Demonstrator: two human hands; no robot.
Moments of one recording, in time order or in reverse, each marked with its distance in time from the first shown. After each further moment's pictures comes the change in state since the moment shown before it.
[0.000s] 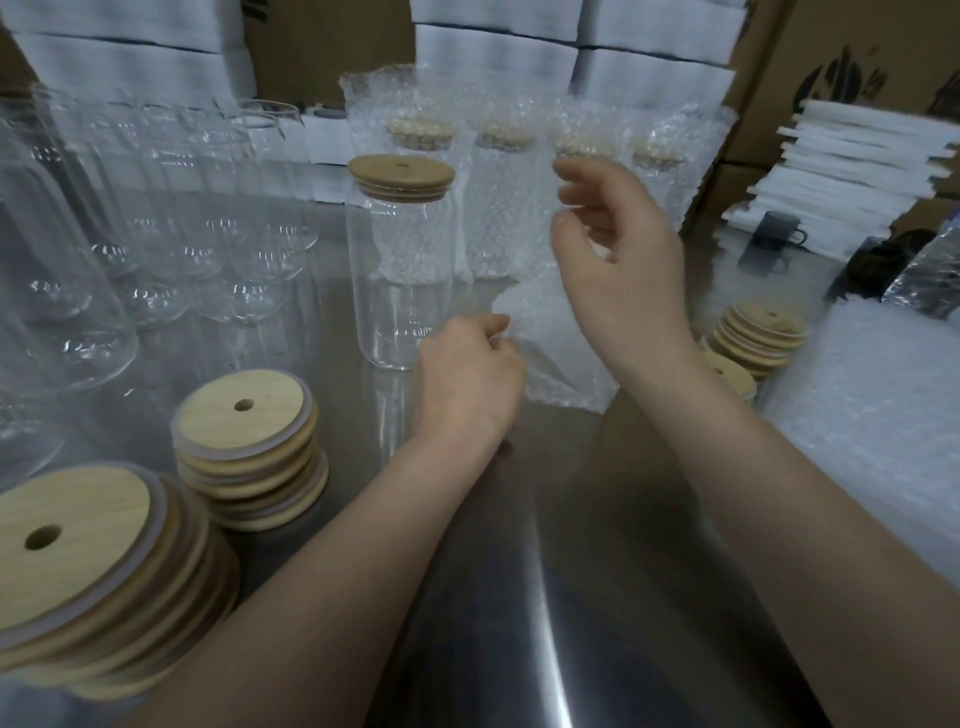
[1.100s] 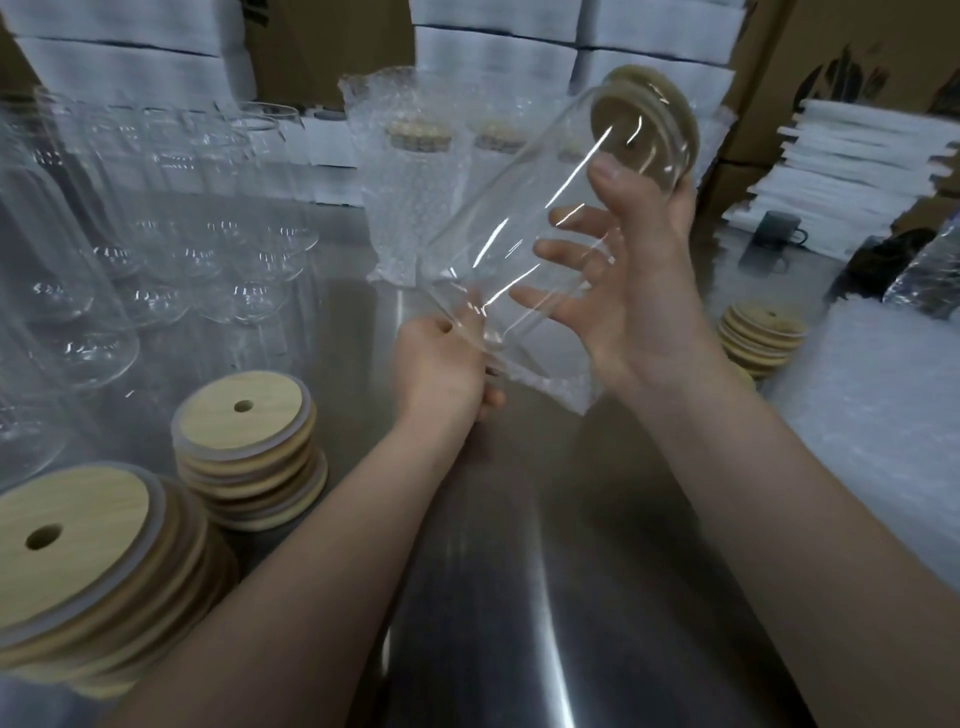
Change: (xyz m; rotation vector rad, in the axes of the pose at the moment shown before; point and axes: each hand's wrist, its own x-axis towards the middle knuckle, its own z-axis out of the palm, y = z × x) left_hand 0.012 -0.009 -0.006 -0.381 0.117 -0.198; right_hand -0.006 -0.017 -0.008 0.895 -0.055 0.511
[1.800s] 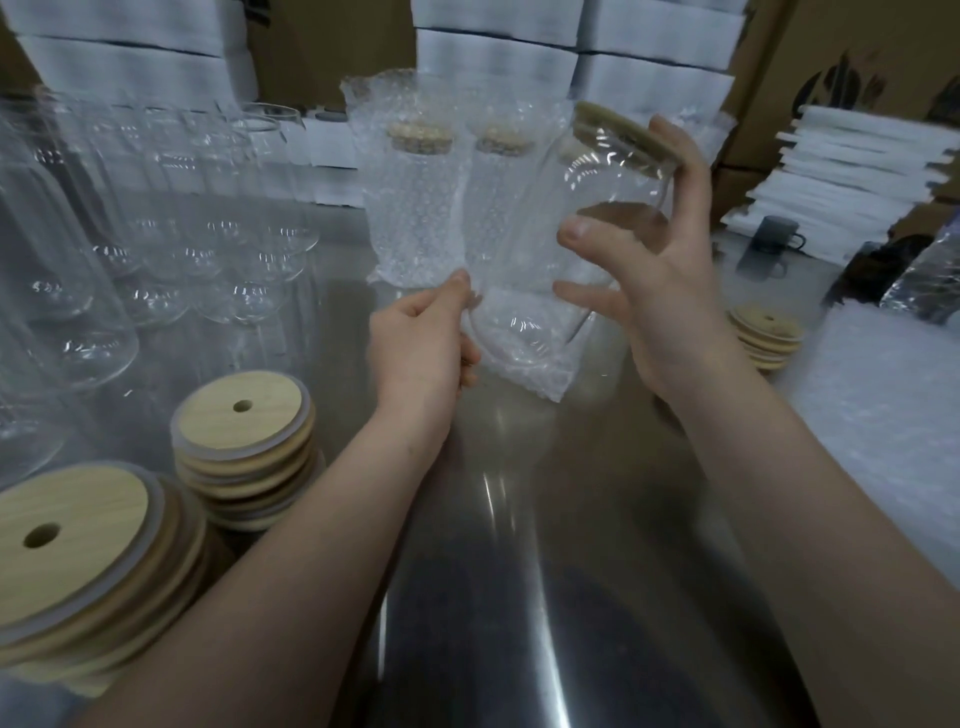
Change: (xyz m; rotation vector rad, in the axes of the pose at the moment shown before) left_hand 0.009 0.006 -0.010 -0.184 0.010 0.027; right_hand 0.013 0.001 -0.026 -0.399 -0.030 -0.229
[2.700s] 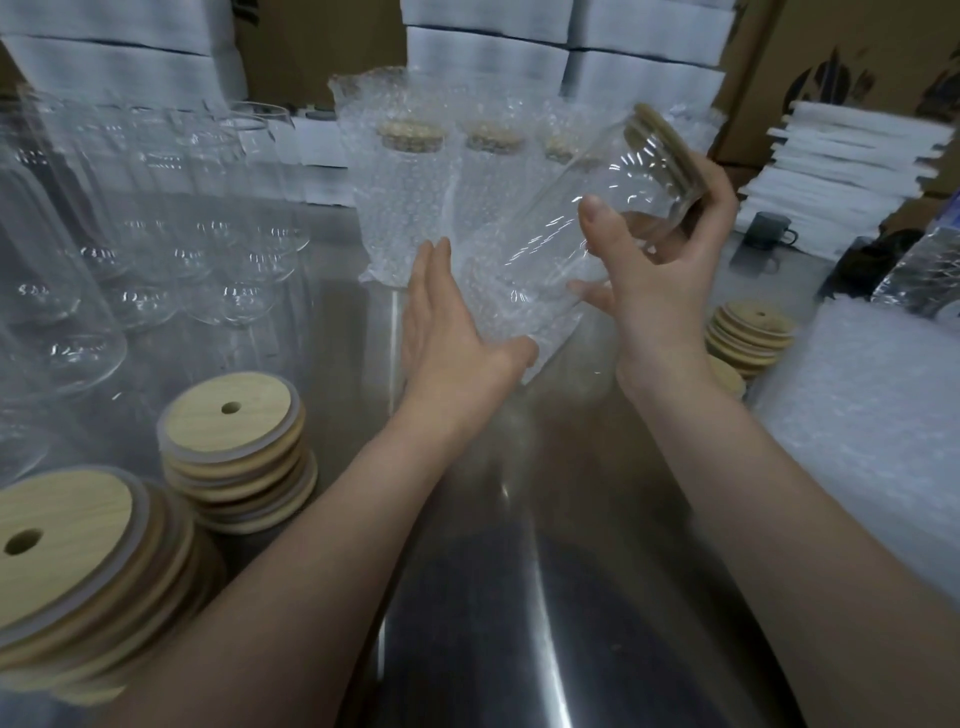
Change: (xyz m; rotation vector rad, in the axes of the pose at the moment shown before) left_hand -0.012 -0.005 0.009 0.503 -0.213 0.364; right_hand 0.000 0.017 0.006 0.048 0.330 -0.042
